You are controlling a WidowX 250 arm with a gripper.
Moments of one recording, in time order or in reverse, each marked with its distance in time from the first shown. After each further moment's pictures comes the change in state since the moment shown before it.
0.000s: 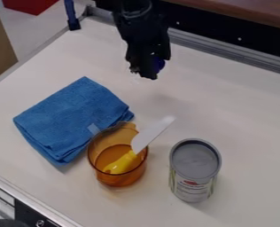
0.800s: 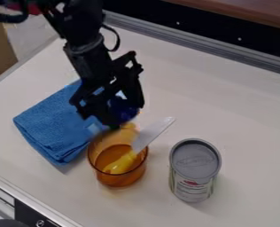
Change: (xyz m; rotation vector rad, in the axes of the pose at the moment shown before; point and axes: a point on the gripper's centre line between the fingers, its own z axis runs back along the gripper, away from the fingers) arm -0.015 0.116 0.047 0.114 0.194 -0.170
